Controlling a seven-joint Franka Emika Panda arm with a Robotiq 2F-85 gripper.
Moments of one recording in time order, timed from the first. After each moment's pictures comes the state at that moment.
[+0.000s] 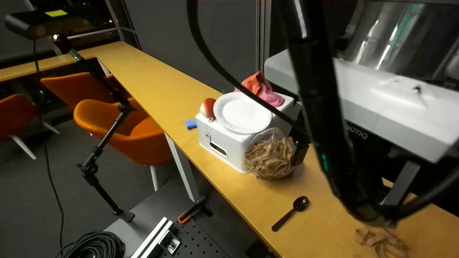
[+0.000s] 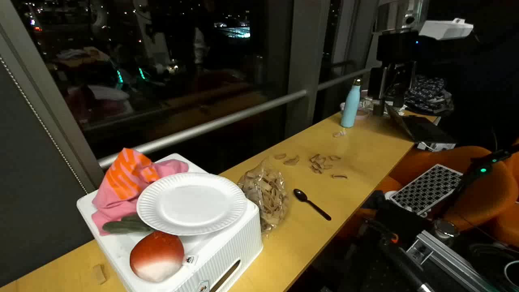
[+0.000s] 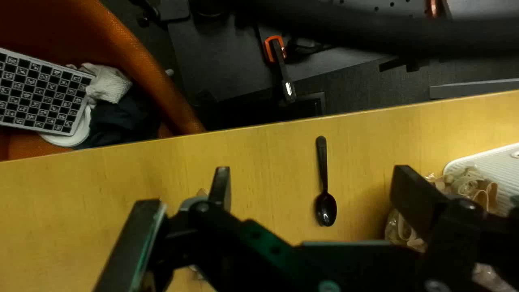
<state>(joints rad) -0.15 -0.21 -0.20 -2.19 -0.07 1.78 -0.12</state>
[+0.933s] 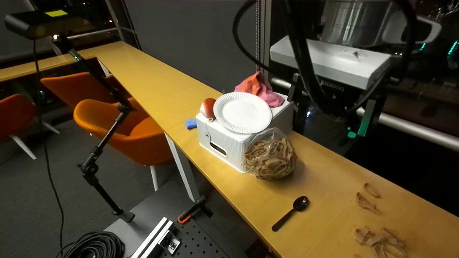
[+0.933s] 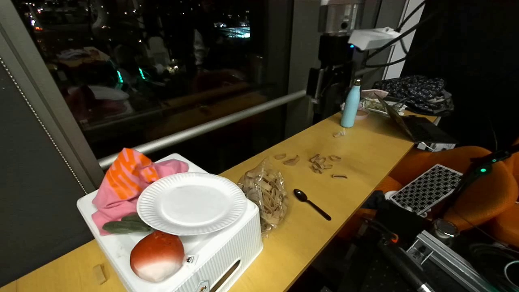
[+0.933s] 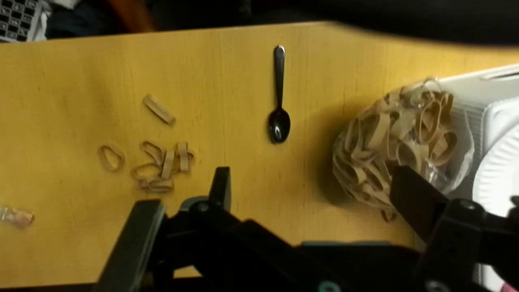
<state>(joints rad) -0.08 0.00 -0.11 -2.00 -0.01 1.95 -0.05</state>
